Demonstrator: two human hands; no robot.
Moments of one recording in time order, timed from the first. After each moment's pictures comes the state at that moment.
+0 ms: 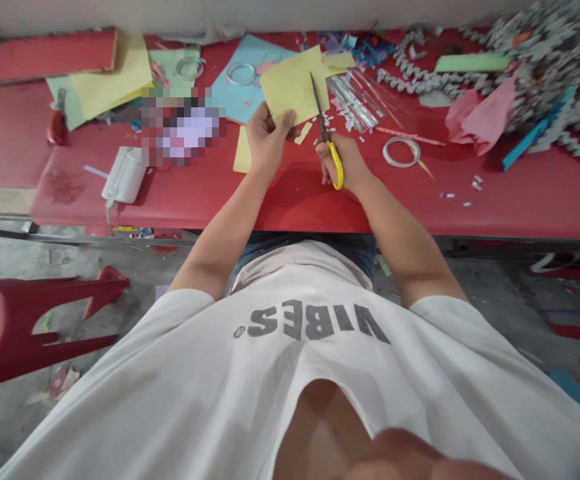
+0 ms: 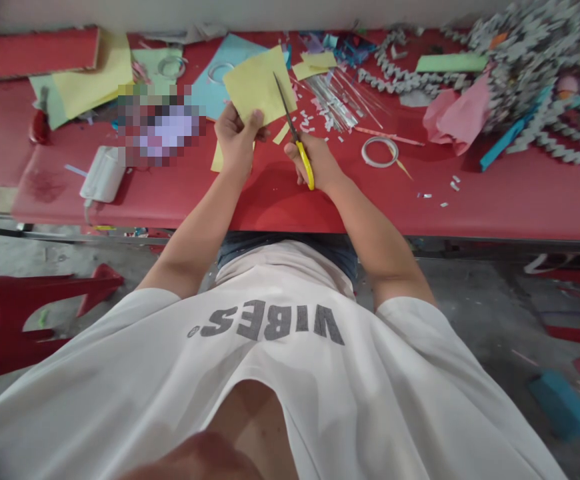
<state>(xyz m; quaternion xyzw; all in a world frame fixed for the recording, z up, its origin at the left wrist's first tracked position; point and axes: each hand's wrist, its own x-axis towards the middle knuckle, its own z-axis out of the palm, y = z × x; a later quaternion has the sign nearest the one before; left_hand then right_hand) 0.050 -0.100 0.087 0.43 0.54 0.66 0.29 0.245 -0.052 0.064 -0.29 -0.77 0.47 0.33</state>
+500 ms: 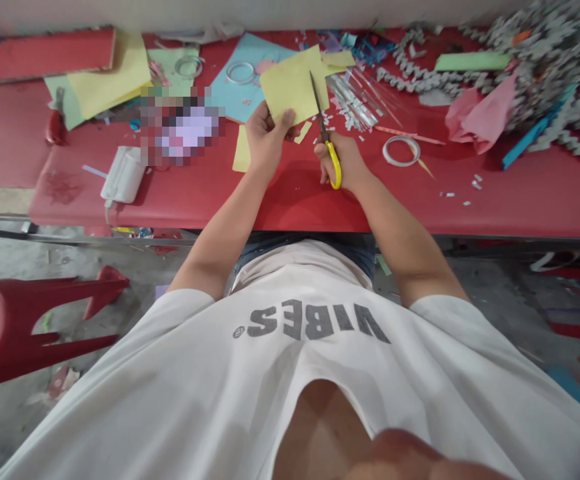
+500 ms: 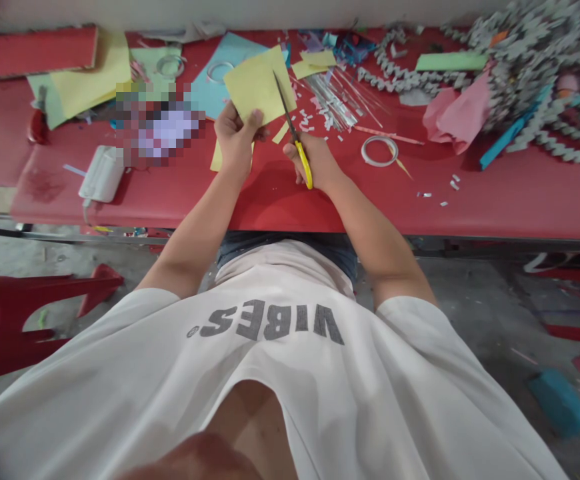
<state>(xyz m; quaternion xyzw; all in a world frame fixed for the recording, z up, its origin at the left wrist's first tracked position) 0.048 -0.096 0.081 0.48 0.52 0.65 0.26 0.246 -0.054 0.064 -0.29 -0.77 0.47 0.32</state>
